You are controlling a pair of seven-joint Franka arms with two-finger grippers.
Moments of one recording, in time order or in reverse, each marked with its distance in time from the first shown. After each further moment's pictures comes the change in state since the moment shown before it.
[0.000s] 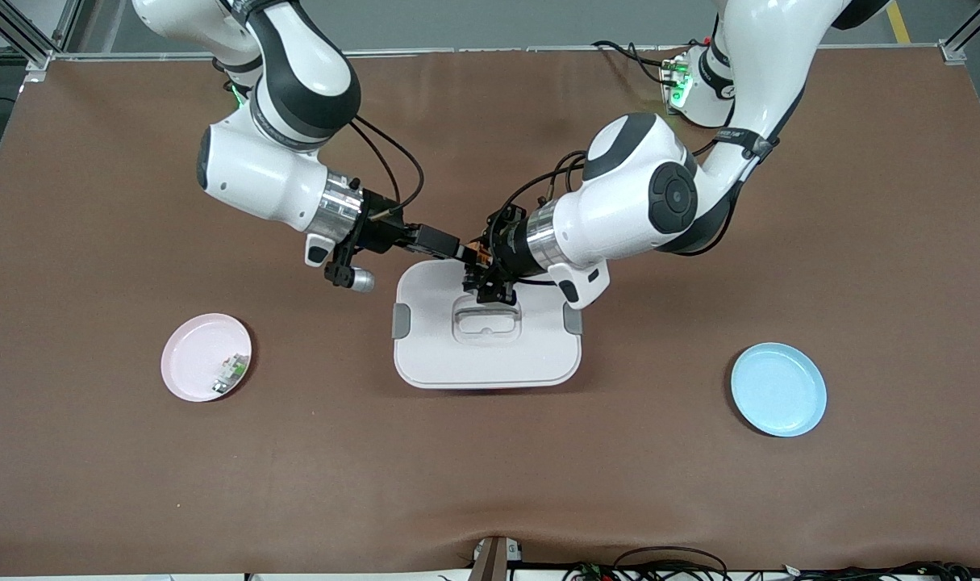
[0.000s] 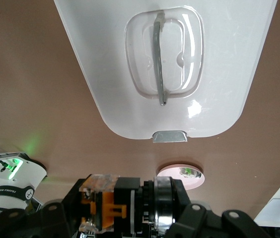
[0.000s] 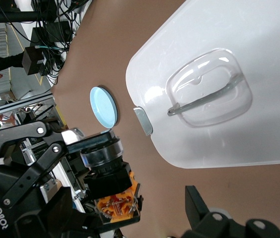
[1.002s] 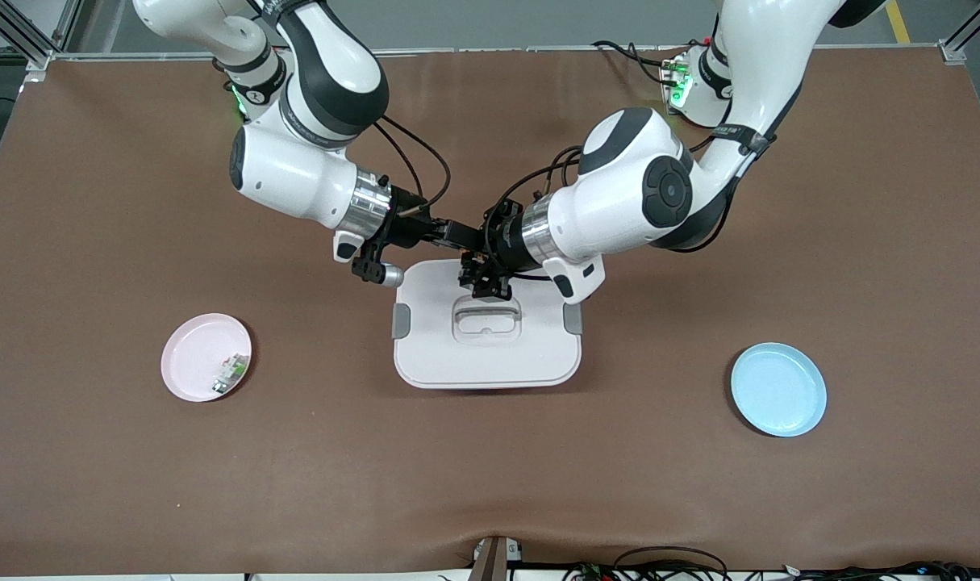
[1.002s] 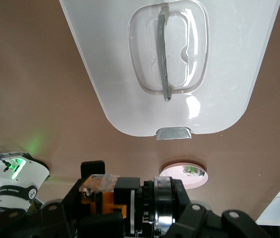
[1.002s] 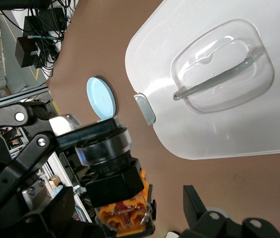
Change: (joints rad) left arm -0.010 -0.003 0.000 0.002 0.000 -0.004 0.000; right arm 0.048 0.037 -0.004 0.033 0.001 0.011 0.023
